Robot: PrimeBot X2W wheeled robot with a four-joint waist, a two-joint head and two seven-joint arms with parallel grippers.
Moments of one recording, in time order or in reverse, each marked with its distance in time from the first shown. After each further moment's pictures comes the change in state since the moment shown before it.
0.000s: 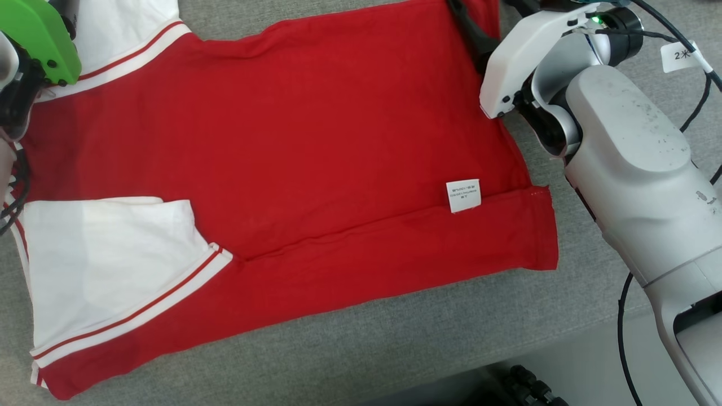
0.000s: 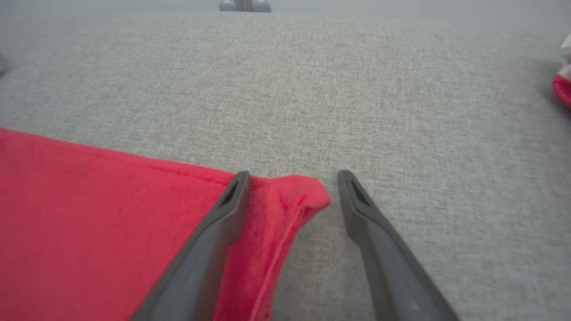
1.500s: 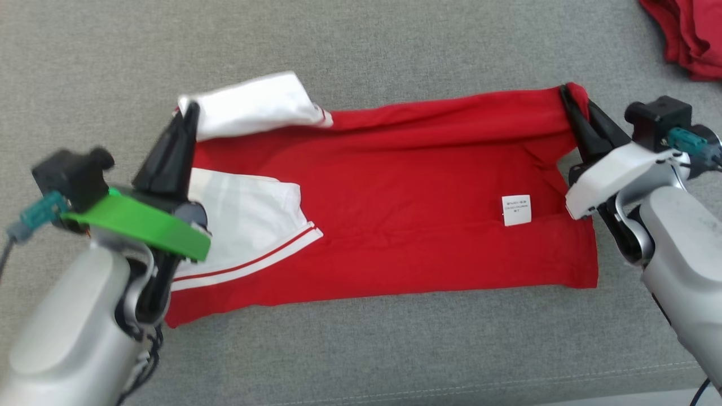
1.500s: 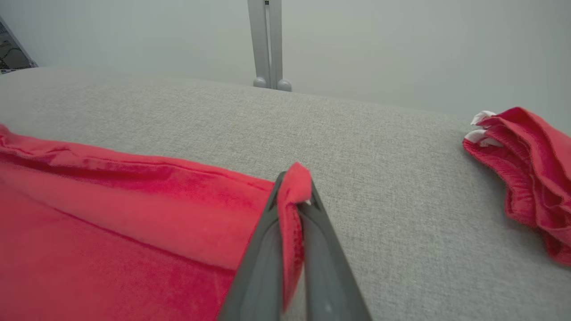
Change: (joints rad) left arm 0.660 -0.007 0.159 -0.686 -0.065 0.085 -0.343; right arm 0.371 -0.226 -0.056 -0.153 -0.024 0.001 -0.305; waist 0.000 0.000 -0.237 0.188
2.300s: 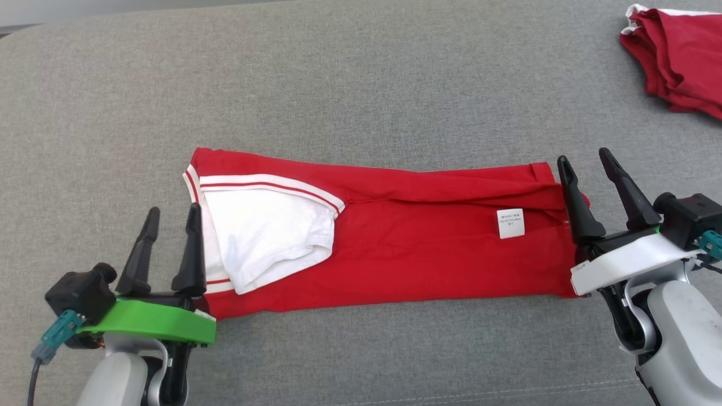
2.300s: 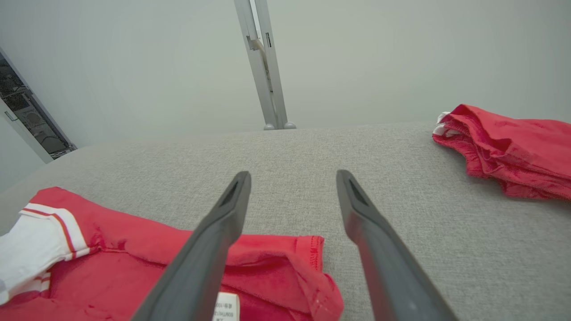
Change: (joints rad) left arm 0.411 -0.228 0.350 -0.071 0.249 0.001 0.000; right arm 0.419 0.097 -0.291 -0.372 -0.050 0.000 -0.008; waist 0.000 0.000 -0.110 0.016
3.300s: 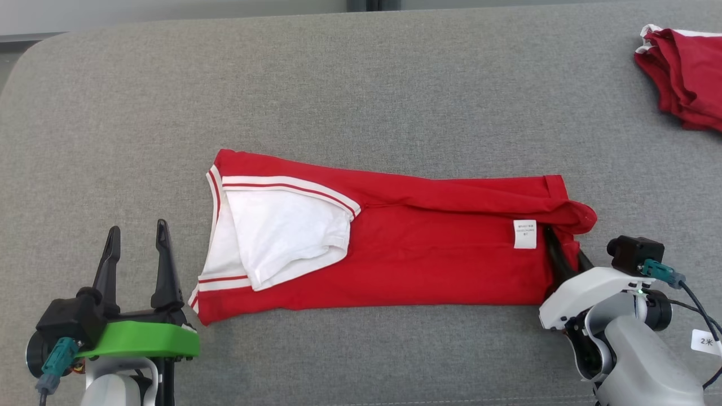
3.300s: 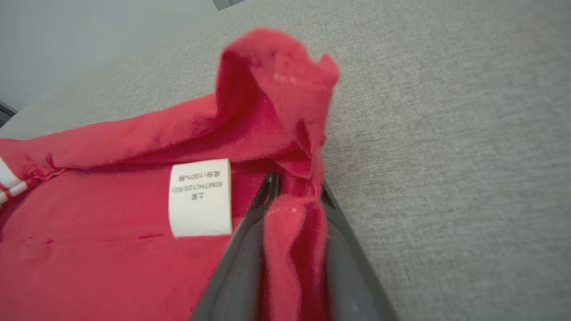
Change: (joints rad) left arm 0.069 -0.199 0.320 0.004 0.410 -0.080 0.000; right arm -0.057 0.128 0.040 0.441 0.124 -0.001 0.031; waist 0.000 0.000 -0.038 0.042
